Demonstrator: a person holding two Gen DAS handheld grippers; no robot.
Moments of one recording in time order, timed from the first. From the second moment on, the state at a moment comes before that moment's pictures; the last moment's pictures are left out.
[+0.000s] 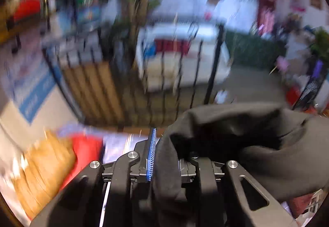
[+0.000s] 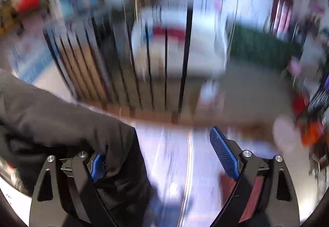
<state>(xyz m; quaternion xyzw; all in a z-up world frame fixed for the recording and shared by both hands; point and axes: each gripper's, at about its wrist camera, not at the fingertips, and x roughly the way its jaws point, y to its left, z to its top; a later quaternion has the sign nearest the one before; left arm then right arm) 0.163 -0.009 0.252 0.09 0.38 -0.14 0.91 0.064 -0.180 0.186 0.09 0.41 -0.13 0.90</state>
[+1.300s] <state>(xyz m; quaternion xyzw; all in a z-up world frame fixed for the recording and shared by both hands) 0.018 0.132 -0.045 0.05 0.60 -0.02 0.80 -0.089 -0.123 -0.078 0.25 0.57 -0.07 0.78</state>
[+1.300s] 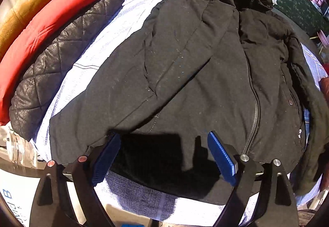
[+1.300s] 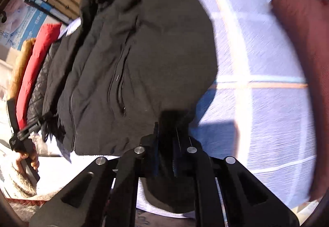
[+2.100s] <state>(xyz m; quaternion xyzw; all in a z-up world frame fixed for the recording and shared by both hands) 0.010 0.143 -0.045 0.04 0.60 0.02 0.80 -0.053 -0.217 -0.077 0.31 0.54 -0.12 0.77</state>
